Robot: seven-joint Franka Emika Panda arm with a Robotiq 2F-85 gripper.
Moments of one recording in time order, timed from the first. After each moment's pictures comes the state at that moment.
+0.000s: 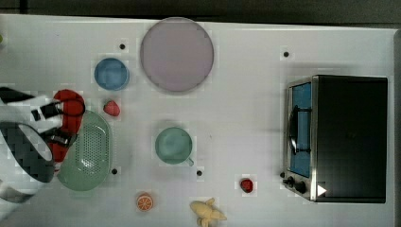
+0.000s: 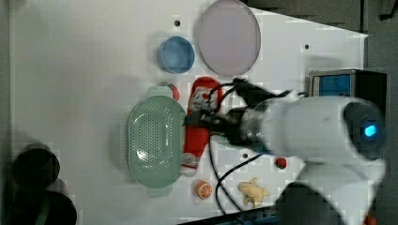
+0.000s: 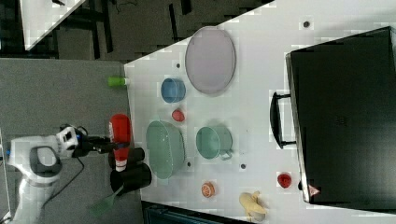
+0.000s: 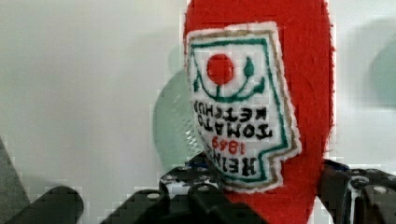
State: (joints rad) arm -0.05 0.25 0.73 -1.87 -0.11 0.45 0.25
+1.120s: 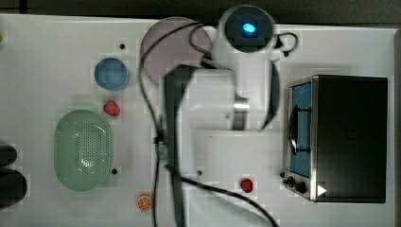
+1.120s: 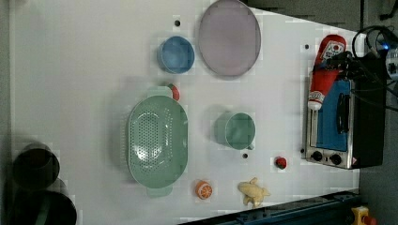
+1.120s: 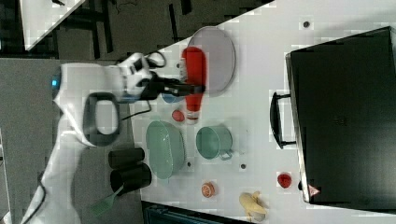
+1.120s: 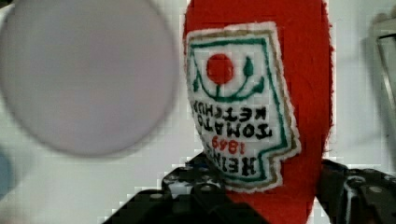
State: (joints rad) arm -0.28 0.26 0.19 -1.84 -0.09 0.51 -0.45
